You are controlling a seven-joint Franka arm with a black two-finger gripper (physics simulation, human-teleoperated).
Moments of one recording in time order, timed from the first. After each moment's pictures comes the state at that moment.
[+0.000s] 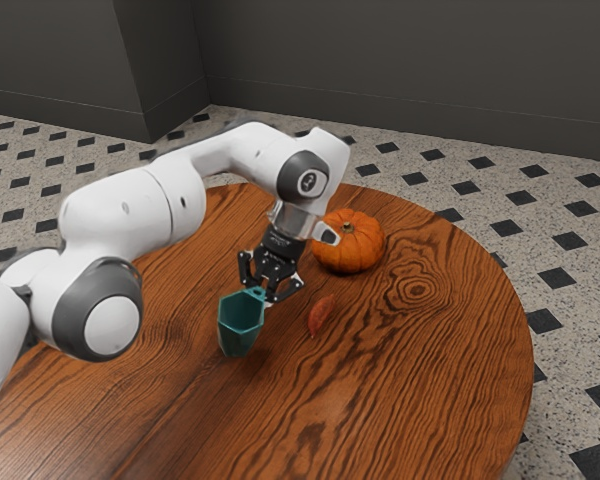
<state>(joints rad) -0.11 1.00 -0.16 -0.81 0.28 1.15 -0.32</state>
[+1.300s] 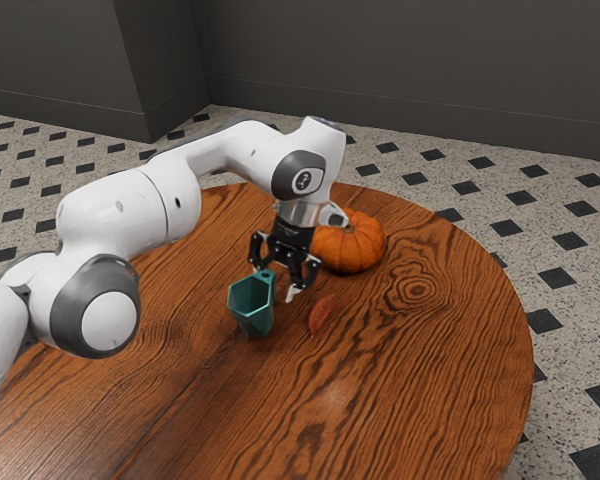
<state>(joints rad) -0.07 1.03 -0.22 -0.78 0.35 1.38 -0.30</state>
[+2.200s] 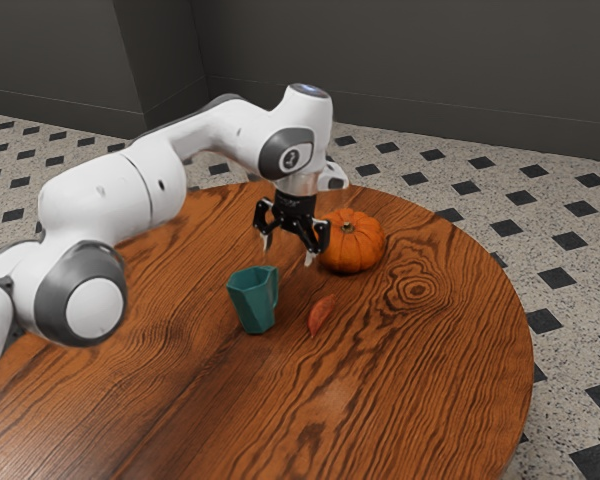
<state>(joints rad) -0.04 0.97 -0.24 -0.80 0.35 1.58 -0.28</state>
